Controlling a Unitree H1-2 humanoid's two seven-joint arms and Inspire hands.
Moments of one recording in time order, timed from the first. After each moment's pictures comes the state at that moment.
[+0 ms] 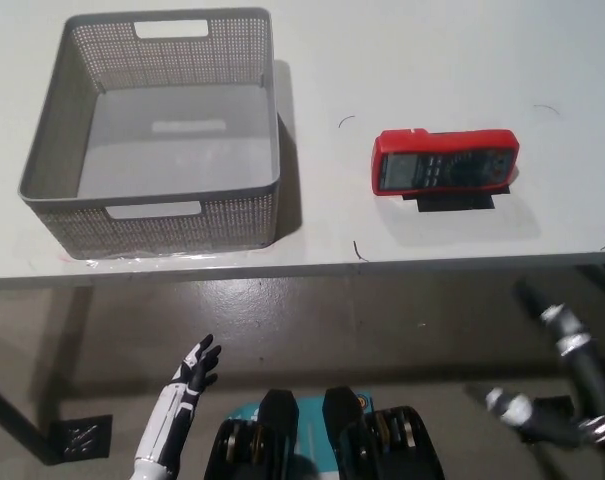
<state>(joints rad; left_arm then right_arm) 0.02 0.08 -0.09 0.18 0.09 -0.25 -0.03 0.03 -0.27 0.02 -0.33 -0.12 -0.07 0.12</state>
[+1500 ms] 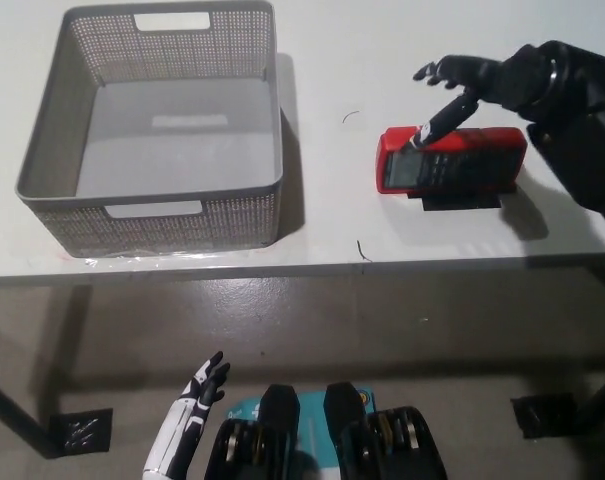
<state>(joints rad) 0.02 0.08 -0.11 0.25 0.11 -0.28 -0.03 -1.25 -0.33 0.62 0.88 -0.40 0.37 0.57</state>
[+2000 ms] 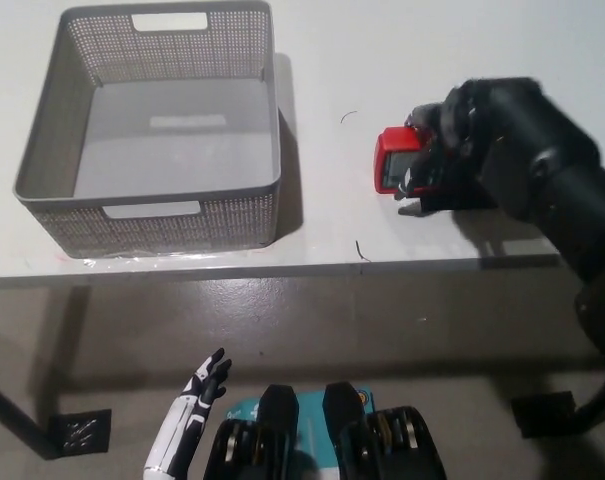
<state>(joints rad) 0.01 0.08 -0.11 0.25 0.11 -0.29 -0.03 -1.34 -0.18 0.87 1.21 -0.57 0.24 0.57</state>
